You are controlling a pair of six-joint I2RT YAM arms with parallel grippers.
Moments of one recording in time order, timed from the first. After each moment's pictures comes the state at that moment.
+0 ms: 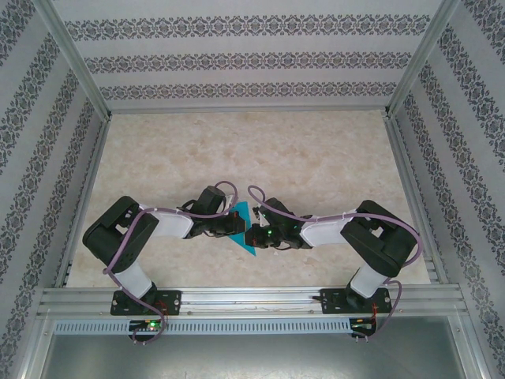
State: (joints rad) left arm -0.59 1.68 0.61 0.19 0.50 -0.77; right arm 0.85 1.66 0.60 0.18 -0.40 0.88
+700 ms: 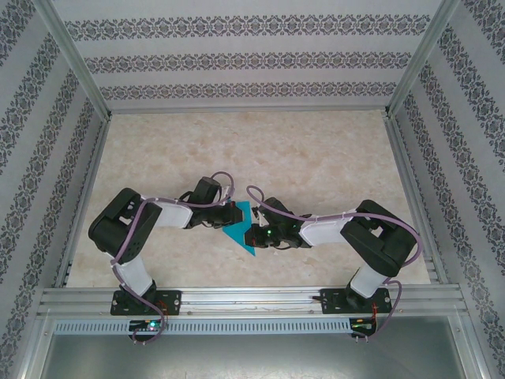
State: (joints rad) left arm -0.49 1.76 0.69 0.20 0.57 -0.73; right arm 0.85 1.67 0.61 0.15 -0.40 0.86
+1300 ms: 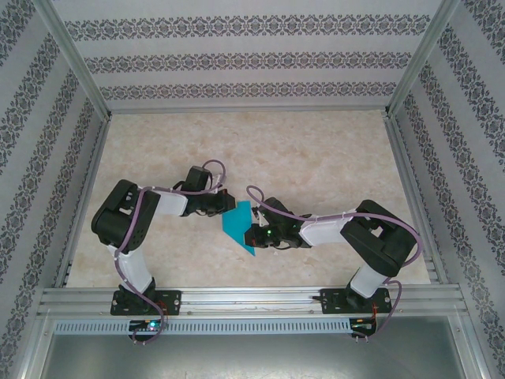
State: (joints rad) left arm -0.35 1.83 0.79 0.16 0.62 -0.66; right arm 0.85 1.67 0.61 0.15 -0.40 0.86
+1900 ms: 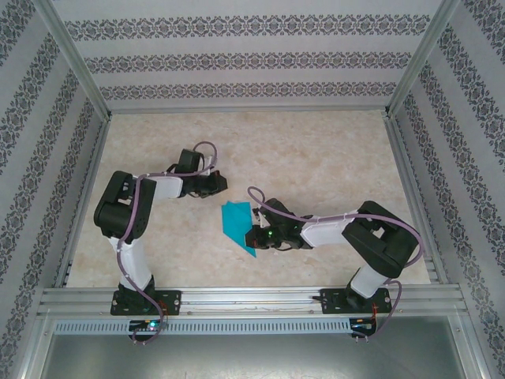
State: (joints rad) left arm -0.24 1.90 0.99 0.03 0.59 -0.56; right arm 0.85 1.65 0.59 0.15 -0.41 0.86
